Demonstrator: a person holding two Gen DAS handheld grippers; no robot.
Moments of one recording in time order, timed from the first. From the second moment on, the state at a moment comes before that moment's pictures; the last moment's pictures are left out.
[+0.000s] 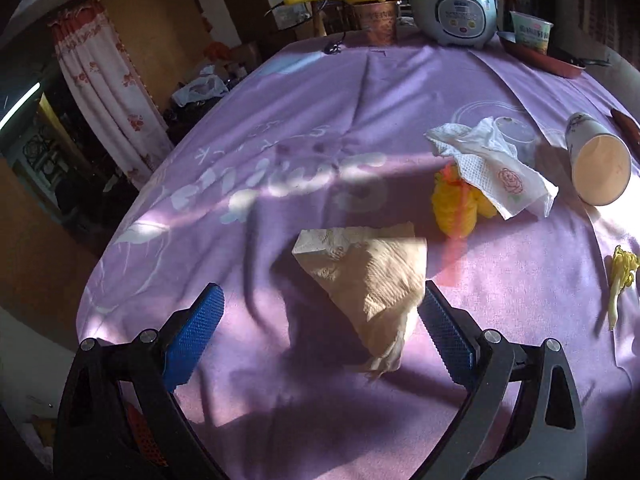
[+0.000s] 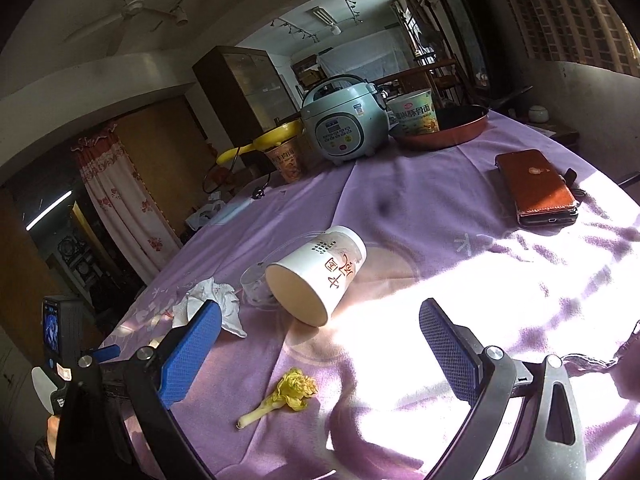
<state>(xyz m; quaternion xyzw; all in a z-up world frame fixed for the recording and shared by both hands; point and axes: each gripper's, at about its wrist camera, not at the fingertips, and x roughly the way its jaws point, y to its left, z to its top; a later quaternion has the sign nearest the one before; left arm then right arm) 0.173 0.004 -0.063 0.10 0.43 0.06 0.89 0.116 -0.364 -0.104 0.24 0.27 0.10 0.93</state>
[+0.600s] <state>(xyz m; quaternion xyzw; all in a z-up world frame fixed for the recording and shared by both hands) 0.173 0.003 -0.073 0.10 0.42 0.04 0.90 0.117 -0.367 -0.105 0.25 0.27 0.11 0.92</state>
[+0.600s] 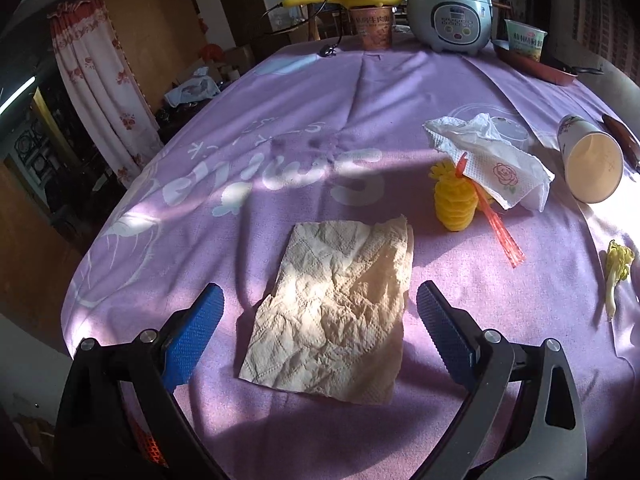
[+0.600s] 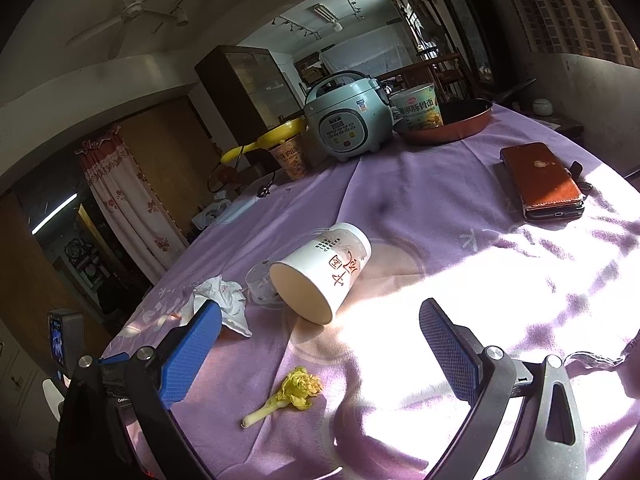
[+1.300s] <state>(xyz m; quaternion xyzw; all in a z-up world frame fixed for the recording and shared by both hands) 0.158 0.014 -0.070 0.00 0.42 -0.02 0.91 0.117 -0.350 -0.099 0.20 0.28 0.10 0.93</state>
